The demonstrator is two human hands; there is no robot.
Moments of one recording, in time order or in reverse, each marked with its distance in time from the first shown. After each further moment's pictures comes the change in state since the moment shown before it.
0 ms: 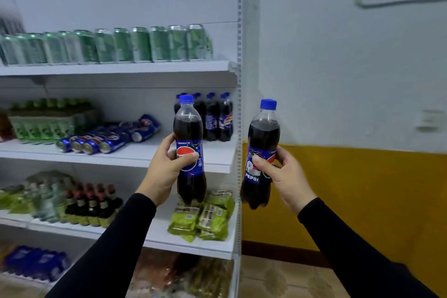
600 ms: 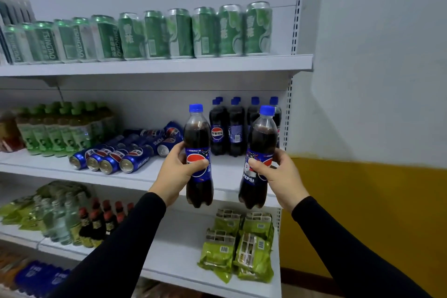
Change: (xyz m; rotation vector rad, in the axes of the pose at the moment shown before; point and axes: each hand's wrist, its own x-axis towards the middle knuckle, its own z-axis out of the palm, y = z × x) left_hand 0.185 -0.052 -0.142 0.156 0.072 -0.072; right_hand 0.181 0.104 0.167 -0.019 0.023 0.054
